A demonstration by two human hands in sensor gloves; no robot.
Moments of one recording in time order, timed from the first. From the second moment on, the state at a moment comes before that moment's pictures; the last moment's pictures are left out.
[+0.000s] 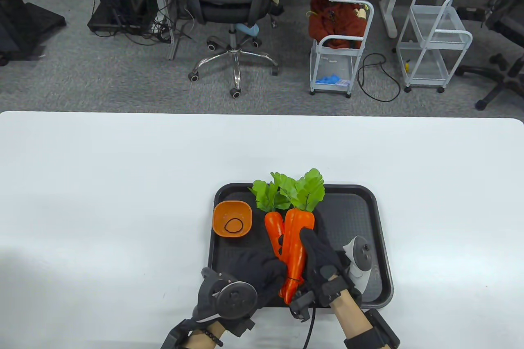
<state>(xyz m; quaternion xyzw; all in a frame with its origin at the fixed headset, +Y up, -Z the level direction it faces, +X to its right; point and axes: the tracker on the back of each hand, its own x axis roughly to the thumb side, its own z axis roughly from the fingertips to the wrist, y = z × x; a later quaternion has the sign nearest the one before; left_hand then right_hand) -0.088 -0.708 -0.224 0.12 -0.30 0.22 0.92 0.120 -0.763 -0.285 0.10 0.07 0.58 0.81</state>
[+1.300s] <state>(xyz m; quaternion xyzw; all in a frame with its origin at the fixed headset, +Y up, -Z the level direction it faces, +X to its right) -0.137 -0.653 -0.293 0.10 -0.21 0.16 0.96 0.147 -0.757 -0.288 0.07 0.02 0.63 0.77</state>
